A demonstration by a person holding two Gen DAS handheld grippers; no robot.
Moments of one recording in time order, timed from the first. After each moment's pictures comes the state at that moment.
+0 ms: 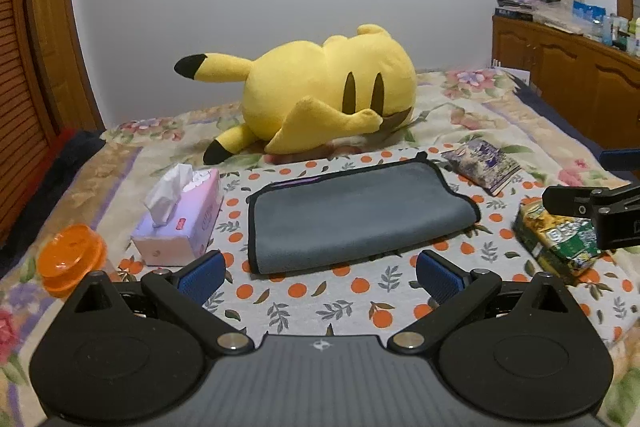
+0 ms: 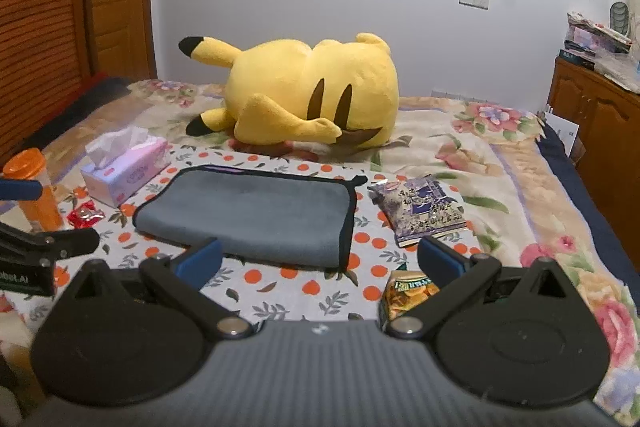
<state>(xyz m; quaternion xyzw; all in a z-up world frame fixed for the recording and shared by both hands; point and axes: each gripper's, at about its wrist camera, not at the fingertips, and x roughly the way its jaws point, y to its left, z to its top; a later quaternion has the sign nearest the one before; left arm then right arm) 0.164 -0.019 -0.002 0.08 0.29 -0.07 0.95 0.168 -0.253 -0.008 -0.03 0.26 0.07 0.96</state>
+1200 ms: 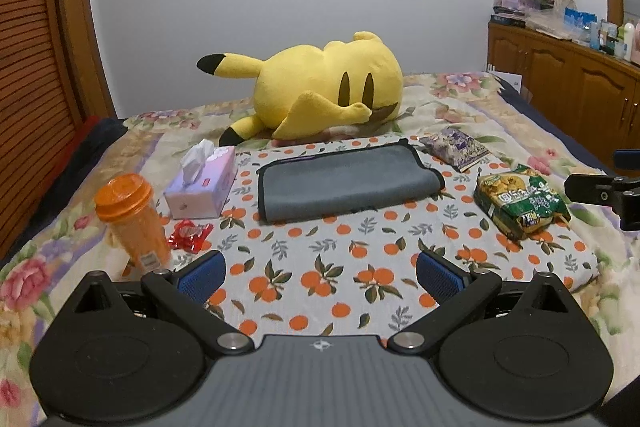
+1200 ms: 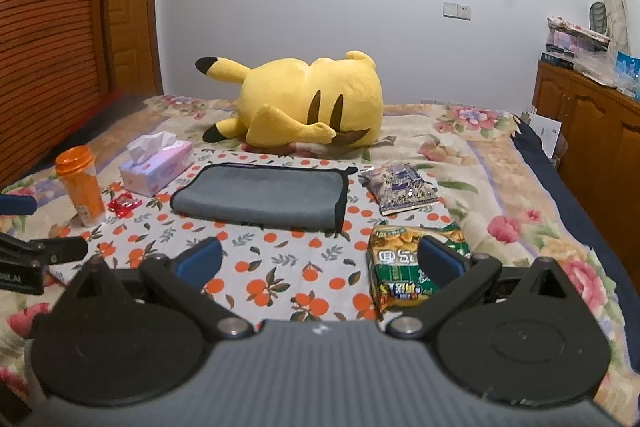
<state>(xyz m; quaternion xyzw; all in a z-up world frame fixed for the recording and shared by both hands) 0.050 -0.014 0.009 0.07 0.28 -0.06 0.95 0.063 -0.274 0.007 -0.01 0.24 0.07 0.97</state>
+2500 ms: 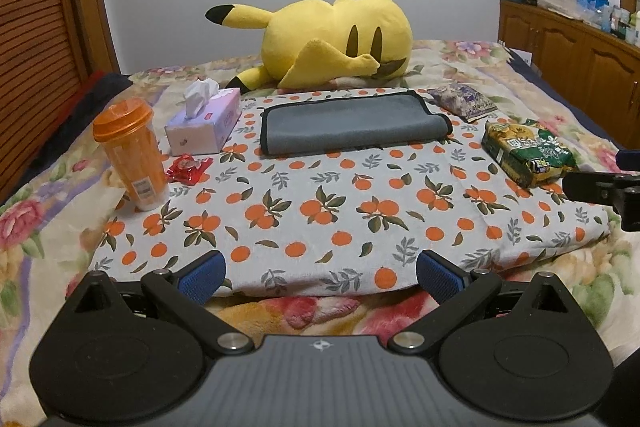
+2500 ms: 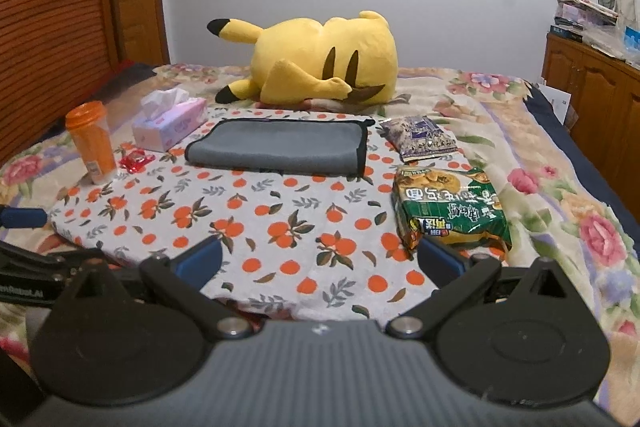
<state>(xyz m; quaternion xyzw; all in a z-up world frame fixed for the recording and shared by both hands) 0.028 -0.005 -0.045 0.06 0.32 -0.05 0.94 0.044 -0.256 -0.035 0.00 0.28 0.08 0.96</state>
